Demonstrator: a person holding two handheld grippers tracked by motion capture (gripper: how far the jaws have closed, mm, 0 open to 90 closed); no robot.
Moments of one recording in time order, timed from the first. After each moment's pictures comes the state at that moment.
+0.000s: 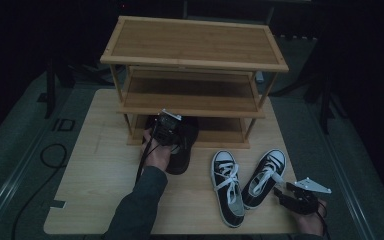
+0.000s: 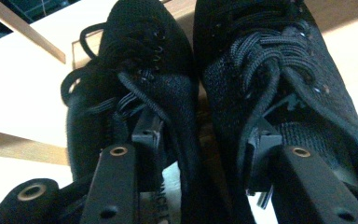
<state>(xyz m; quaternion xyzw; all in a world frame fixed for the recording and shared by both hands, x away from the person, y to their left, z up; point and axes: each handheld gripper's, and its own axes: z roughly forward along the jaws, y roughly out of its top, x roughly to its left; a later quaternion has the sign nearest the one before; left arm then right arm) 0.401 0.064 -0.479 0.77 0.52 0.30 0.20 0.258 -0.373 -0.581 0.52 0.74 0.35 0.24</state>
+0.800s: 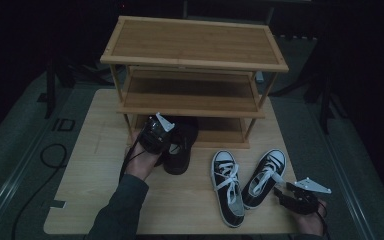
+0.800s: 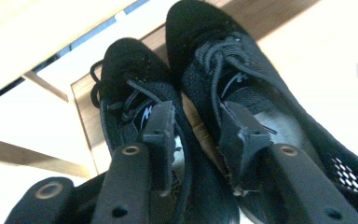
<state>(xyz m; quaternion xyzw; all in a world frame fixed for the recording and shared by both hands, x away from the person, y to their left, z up) 0.351 0.093 -0.449 0.82 0.41 0.31 0.27 0.258 -0.373 -0.581 0.52 0.74 0.35 0.24</state>
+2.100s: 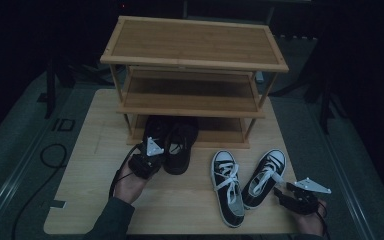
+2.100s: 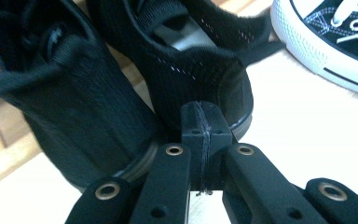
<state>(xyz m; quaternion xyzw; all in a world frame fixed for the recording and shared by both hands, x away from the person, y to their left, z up) 0.307 0.119 -0.496 0.84 0.38 0.19 0.33 0.257 -0.372 -0.581 0.52 0.74 0.35 0.24</state>
